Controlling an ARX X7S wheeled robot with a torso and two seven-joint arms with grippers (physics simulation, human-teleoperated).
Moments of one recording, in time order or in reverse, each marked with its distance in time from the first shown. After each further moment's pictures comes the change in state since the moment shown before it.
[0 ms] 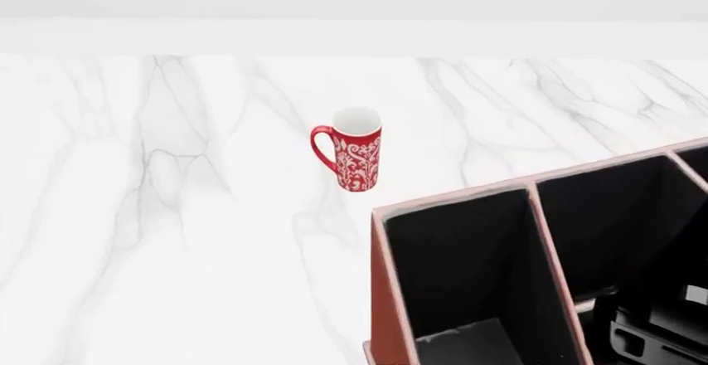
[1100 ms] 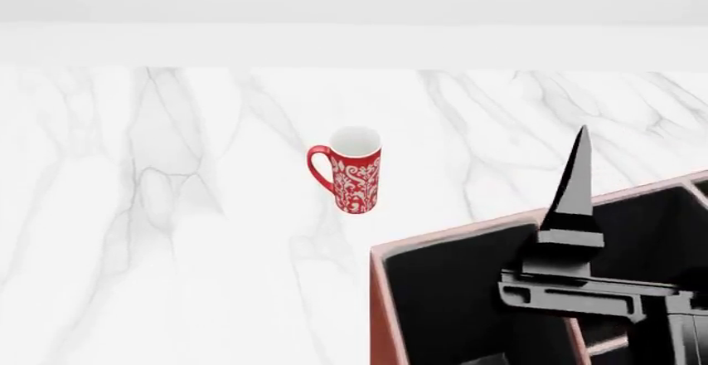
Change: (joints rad) left arm -0.099 0.000 0.047 0.000 0.063 -0.083 0.051; right arm 0.212 0.196 -0.181 0.165 0.070 0.153 -0.129
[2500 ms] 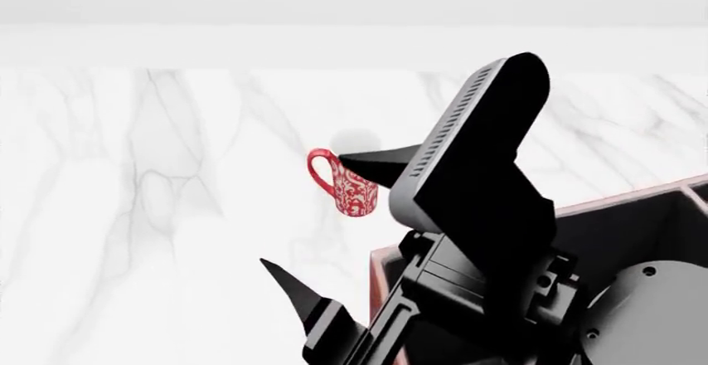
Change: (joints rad) left arm 0.042 0.000 0.009 0.000 -0.057 0.074 0.002; right arm 0.705 0.073 -0.585 0.356 0.060 0.277 -0.948
